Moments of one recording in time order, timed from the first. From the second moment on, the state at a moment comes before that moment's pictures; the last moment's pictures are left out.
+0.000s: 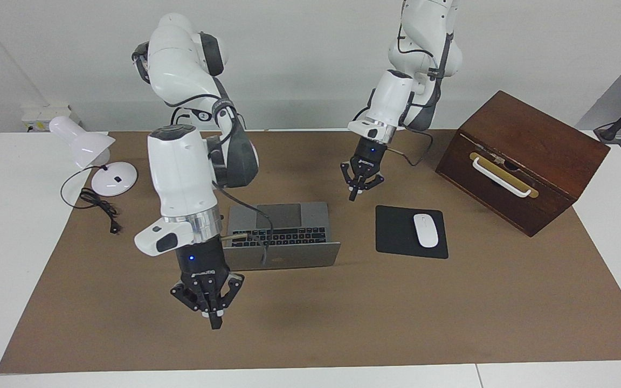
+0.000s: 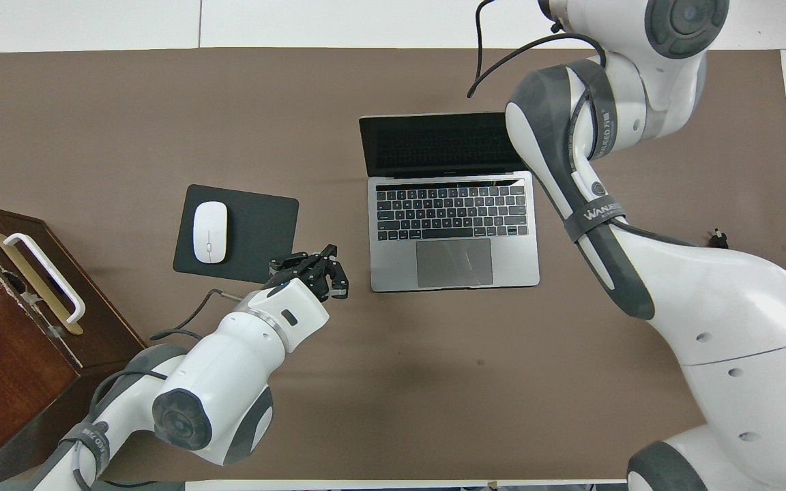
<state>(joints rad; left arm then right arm) -0.48 -0.02 -0.16 -2.54 -0.14 3.26 -0.17 0.25 0.79 -0.01 -0.93 -0.10 2.41 0.31</state>
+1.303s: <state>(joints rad) -0.58 0.21 -0.15 -2.51 -0.14 3.48 0.01 0.28 0.77 -0.01 -0.92 0.00 2.09 0.36</state>
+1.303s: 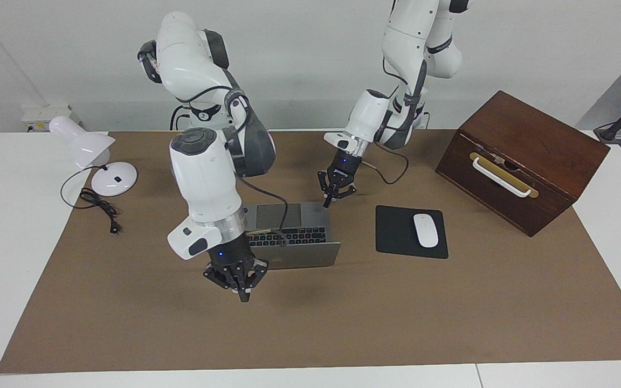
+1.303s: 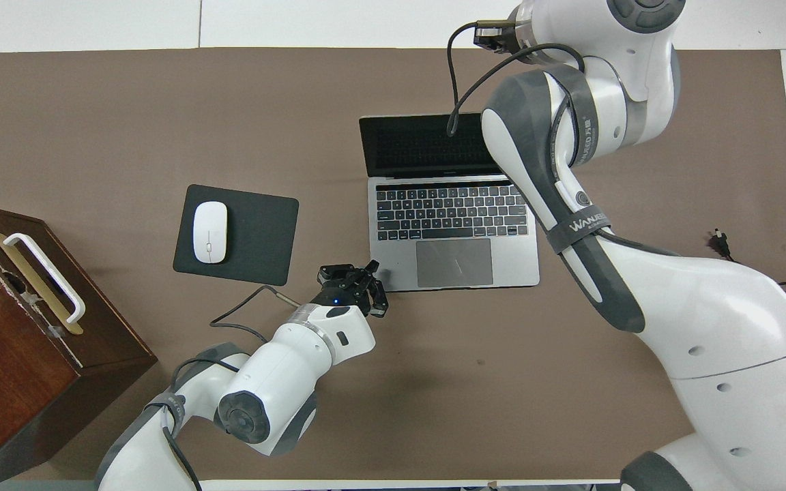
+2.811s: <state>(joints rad) -0.59 0.29 -0.15 -2.46 -0.14 3.48 0.05 0.28 0.68 0.02 -0.94 0.01 1.64 0.36</state>
